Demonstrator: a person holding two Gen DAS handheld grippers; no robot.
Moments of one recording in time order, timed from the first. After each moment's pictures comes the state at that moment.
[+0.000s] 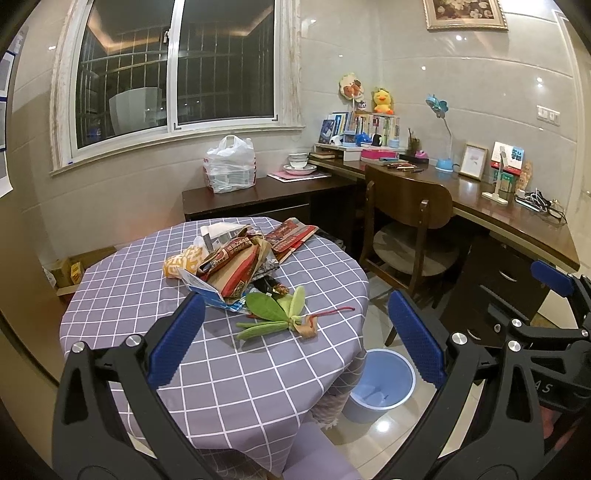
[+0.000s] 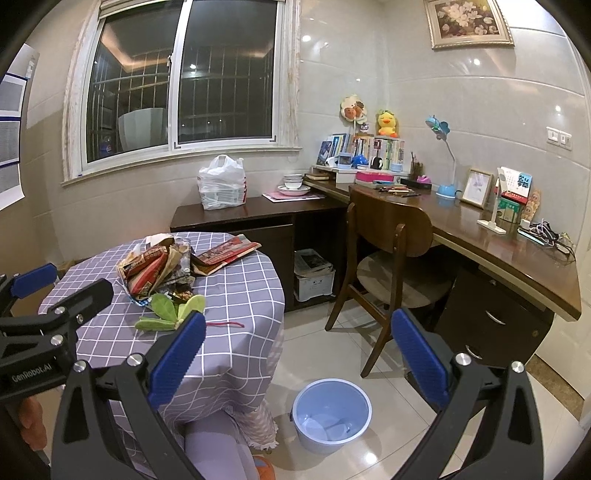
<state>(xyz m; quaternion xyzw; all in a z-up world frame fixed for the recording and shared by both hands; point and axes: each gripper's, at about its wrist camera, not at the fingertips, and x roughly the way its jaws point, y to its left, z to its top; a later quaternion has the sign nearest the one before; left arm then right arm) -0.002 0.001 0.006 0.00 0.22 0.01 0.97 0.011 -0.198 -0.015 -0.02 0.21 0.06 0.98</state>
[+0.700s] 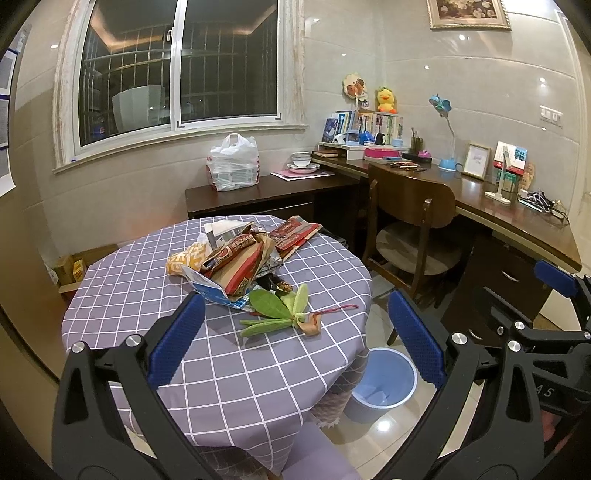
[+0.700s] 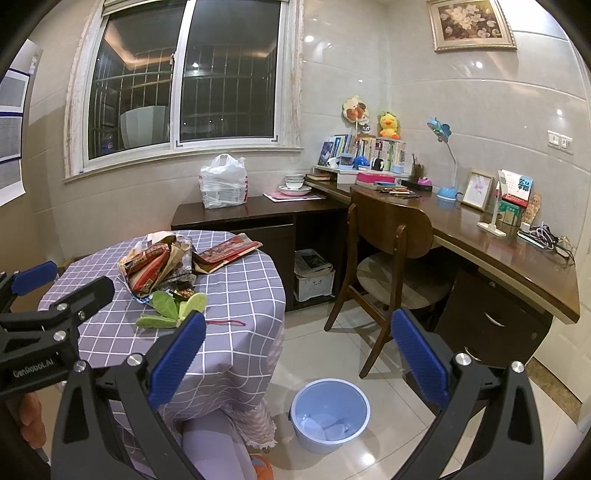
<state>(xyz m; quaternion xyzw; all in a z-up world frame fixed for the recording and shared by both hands) -0.007 0.003 0.002 0.00 0.22 0.02 0.97 0.004 -0.195 -0.015 -0.03 0.21 0.06 0.98</state>
